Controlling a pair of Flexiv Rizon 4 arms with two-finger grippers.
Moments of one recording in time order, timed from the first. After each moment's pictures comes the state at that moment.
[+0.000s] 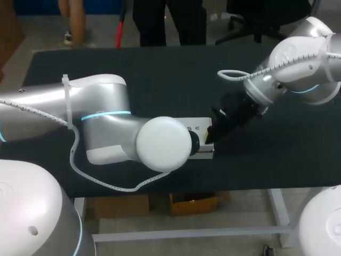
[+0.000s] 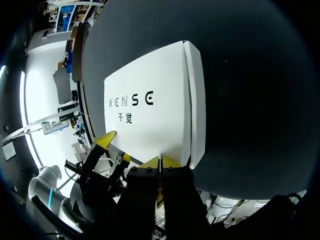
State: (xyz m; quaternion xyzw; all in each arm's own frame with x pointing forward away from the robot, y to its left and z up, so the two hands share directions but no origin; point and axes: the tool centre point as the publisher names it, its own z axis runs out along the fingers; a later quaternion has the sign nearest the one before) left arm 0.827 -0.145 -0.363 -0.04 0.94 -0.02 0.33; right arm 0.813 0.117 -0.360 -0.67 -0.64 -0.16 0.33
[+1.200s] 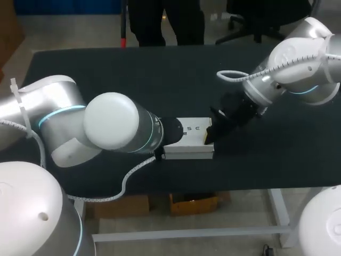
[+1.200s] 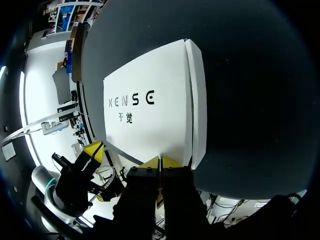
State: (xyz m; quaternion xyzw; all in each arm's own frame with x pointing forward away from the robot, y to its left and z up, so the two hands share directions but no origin) left arm 0.825 -0.123 -0.334 -0.09 0.95 -0.12 0.29; right arm 0.812 0.118 -0.361 -0.67 -0.64 -0.16 0.33
